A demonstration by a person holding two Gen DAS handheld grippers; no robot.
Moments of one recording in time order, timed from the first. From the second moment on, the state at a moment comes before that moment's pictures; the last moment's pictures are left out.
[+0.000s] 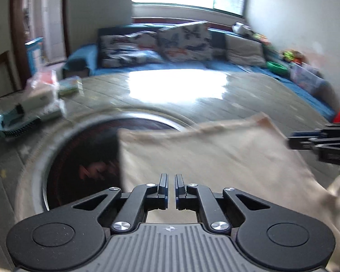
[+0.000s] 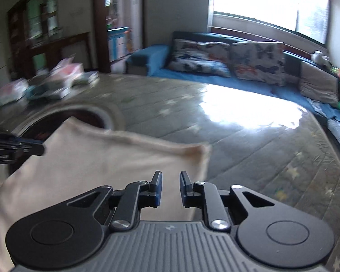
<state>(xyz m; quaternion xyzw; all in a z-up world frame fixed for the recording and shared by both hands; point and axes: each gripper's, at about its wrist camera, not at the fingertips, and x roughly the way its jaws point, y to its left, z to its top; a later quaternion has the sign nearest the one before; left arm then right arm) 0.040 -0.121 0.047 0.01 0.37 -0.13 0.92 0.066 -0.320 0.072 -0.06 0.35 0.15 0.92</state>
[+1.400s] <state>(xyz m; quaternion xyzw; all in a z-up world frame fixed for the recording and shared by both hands) -0.064 -0.187 0.038 0.10 0.33 -0.26 0.90 -0.060 -0.340 0.069 -0.08 0.34 0.20 0.92</state>
